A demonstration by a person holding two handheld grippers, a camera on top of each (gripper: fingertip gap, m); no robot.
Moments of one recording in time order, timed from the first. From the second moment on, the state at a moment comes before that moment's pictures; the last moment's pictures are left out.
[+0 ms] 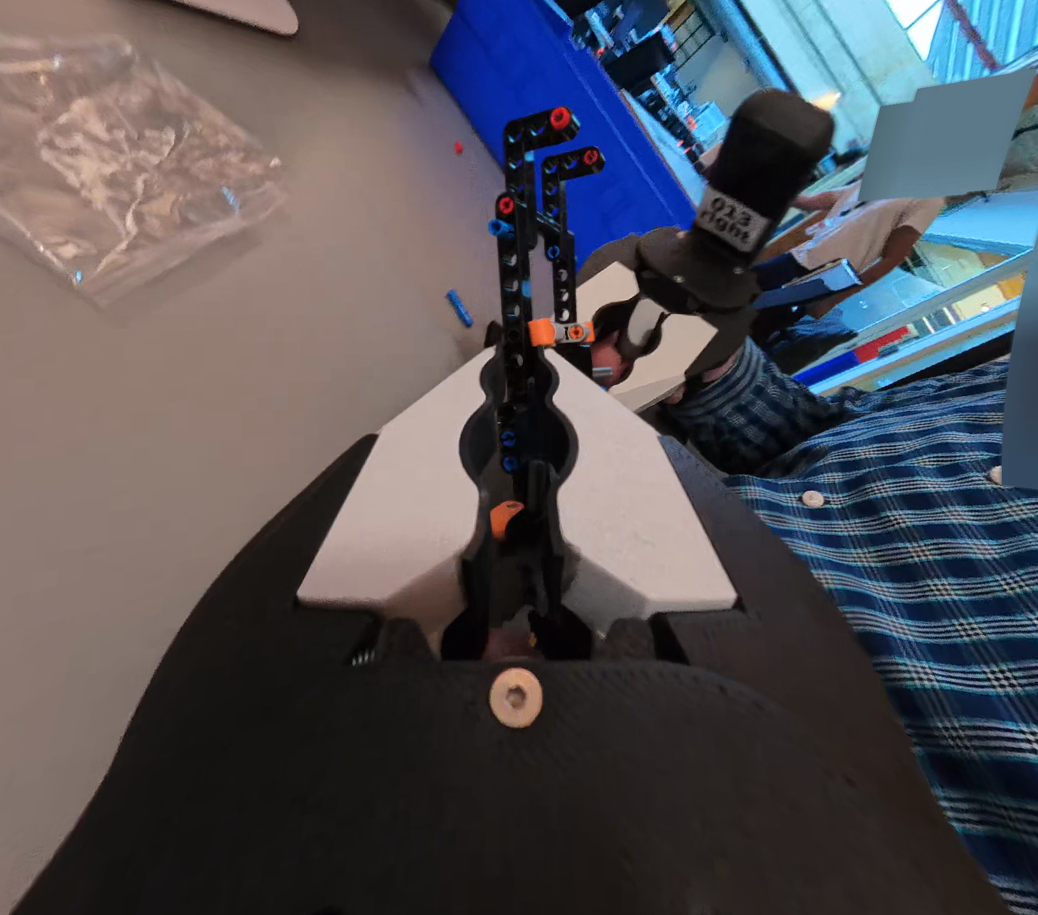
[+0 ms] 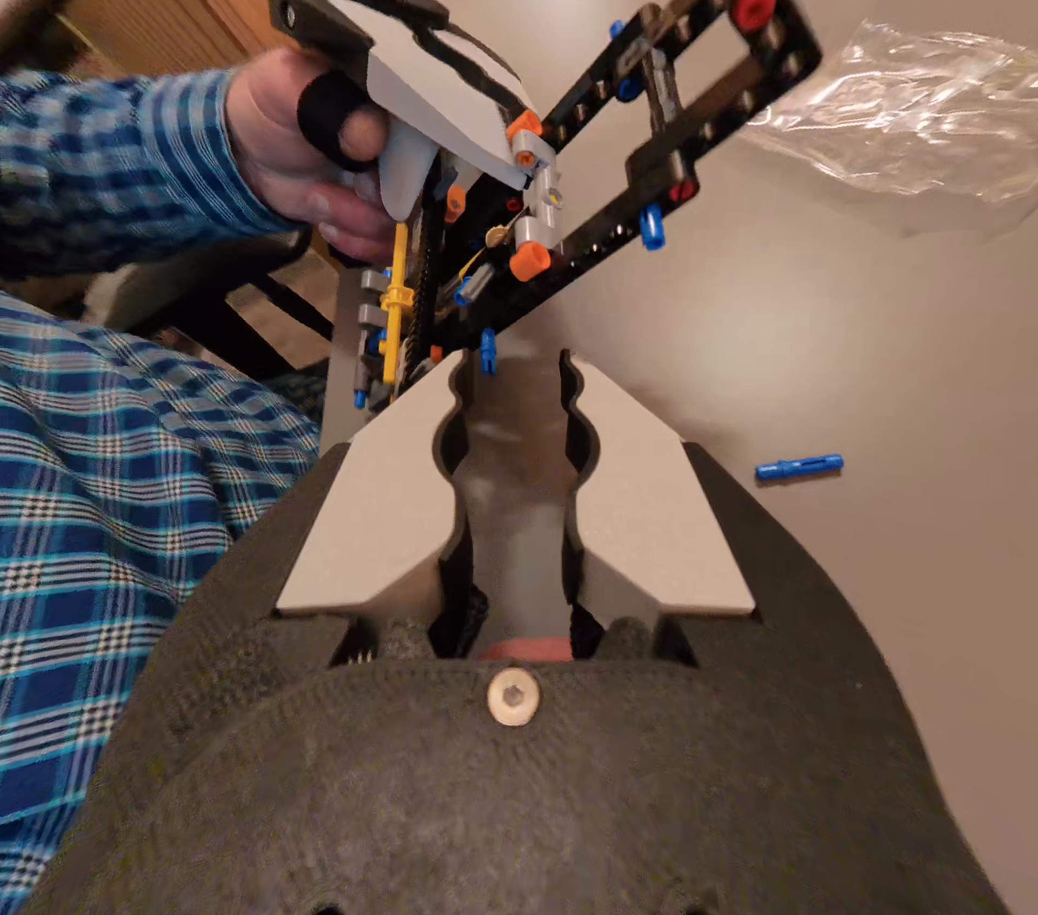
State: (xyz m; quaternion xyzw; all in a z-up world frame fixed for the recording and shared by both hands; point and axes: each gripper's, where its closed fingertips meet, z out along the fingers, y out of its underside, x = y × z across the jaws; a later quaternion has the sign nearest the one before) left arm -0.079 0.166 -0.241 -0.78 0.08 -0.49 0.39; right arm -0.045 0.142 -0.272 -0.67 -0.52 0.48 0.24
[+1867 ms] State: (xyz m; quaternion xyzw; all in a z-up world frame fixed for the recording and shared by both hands) left arm -0.067 0.147 -0.251 -0.76 0.17 -0.50 0.37; right arm -0.059 0.152 -0.241 -0.60 -0.48 0.59 0.23
